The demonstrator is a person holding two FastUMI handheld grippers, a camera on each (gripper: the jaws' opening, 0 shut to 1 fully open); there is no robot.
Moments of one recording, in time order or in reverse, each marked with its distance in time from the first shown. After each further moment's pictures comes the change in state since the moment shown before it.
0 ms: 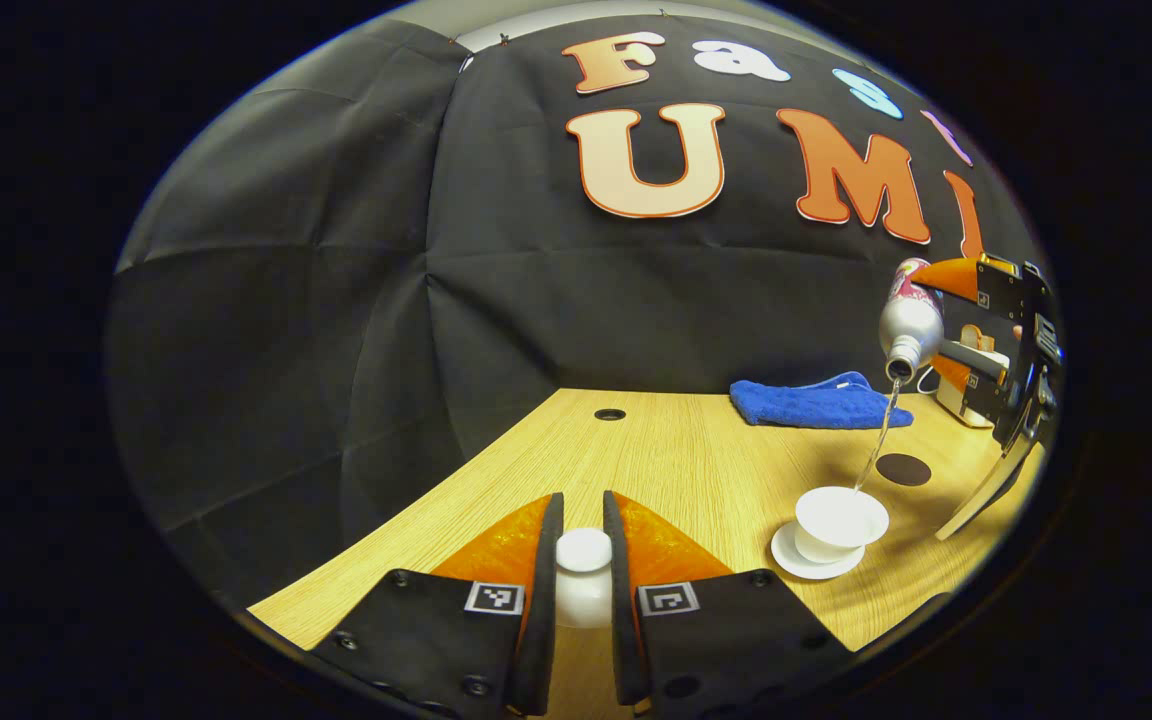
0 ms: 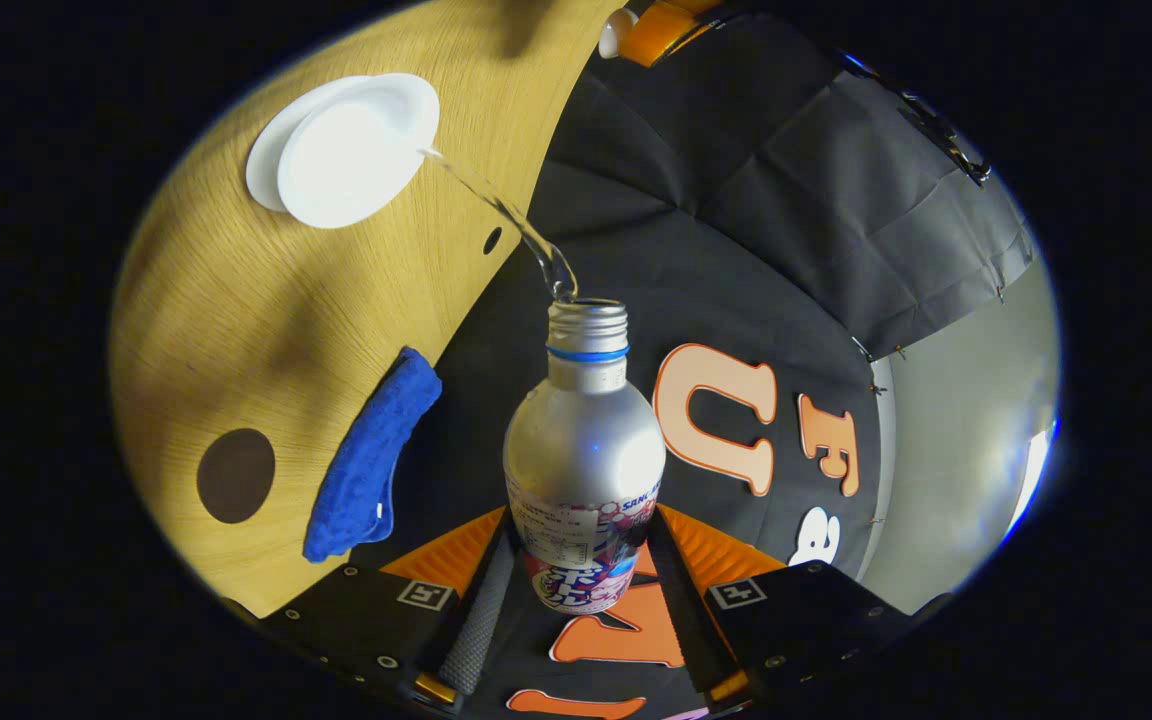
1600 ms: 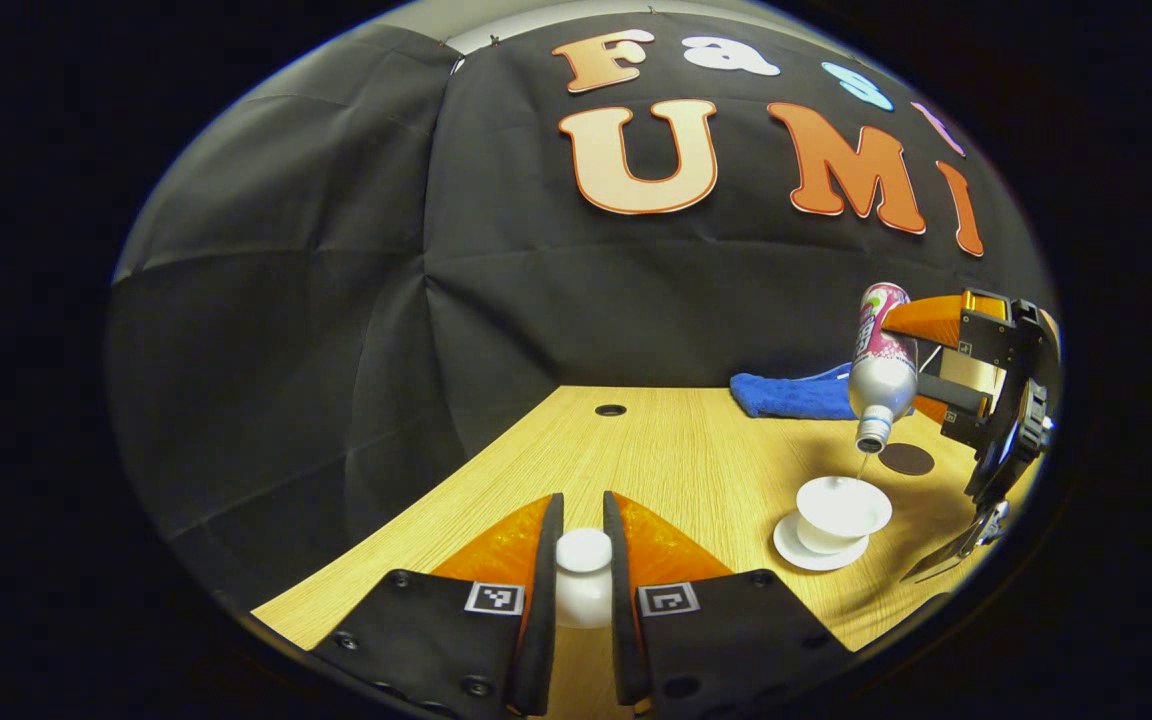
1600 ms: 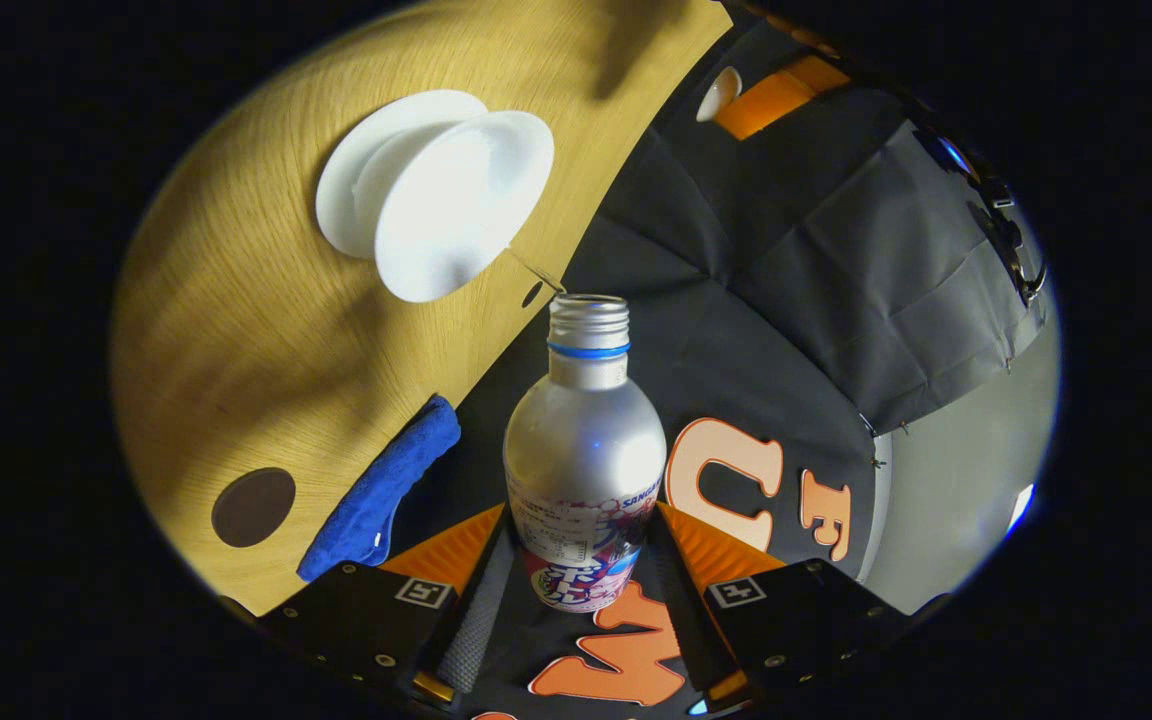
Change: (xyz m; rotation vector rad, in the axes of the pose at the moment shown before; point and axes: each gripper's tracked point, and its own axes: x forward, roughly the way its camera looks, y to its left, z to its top) left arm -0.001 0.001 -0.001 0.031 -0.006 -0.001; right arm -0.005 0.042 0.059 -0.086 -0.184 0.040
